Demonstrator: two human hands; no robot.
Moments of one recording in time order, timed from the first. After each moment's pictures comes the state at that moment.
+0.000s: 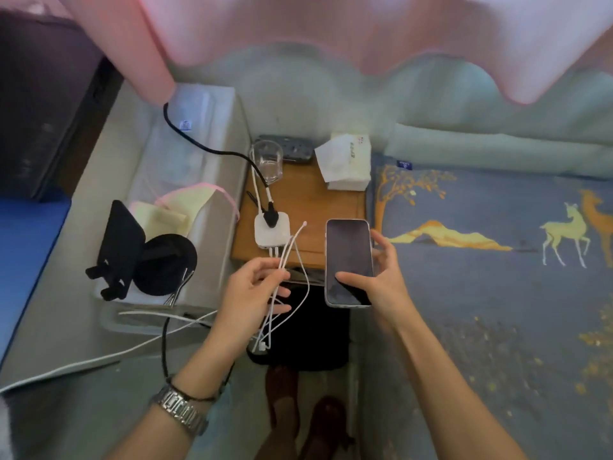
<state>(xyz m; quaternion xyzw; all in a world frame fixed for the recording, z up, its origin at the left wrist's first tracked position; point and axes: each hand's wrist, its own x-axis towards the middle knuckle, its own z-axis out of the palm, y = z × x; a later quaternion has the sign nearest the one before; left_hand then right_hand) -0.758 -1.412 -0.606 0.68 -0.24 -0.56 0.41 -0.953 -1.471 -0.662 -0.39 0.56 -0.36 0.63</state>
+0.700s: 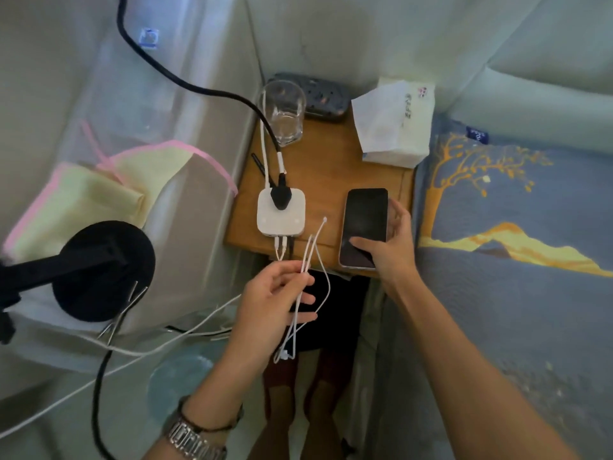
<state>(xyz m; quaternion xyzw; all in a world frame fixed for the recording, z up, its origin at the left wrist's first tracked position) -0.765 -1.448 -0.712 0.68 -0.13 -0.58 0.42 -0.918 -1.566 -0.797 -0.39 0.63 -0.33 0.59</state>
